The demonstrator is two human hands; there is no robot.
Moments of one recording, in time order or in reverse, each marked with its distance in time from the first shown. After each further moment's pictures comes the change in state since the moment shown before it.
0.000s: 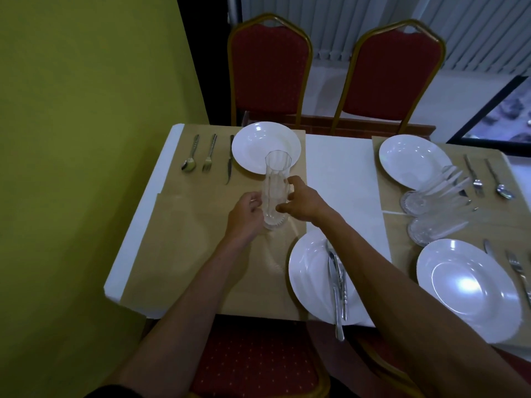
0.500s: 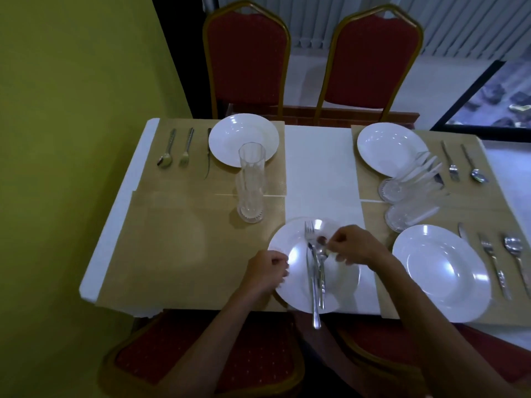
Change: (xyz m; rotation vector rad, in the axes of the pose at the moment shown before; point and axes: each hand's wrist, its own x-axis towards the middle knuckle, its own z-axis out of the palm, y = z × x) left_hand -0.074 -0.055 0.093 0.037 -0.296 -0.163; right_hand -0.097 0.139 -0.056 -0.090 -0.032 0.307
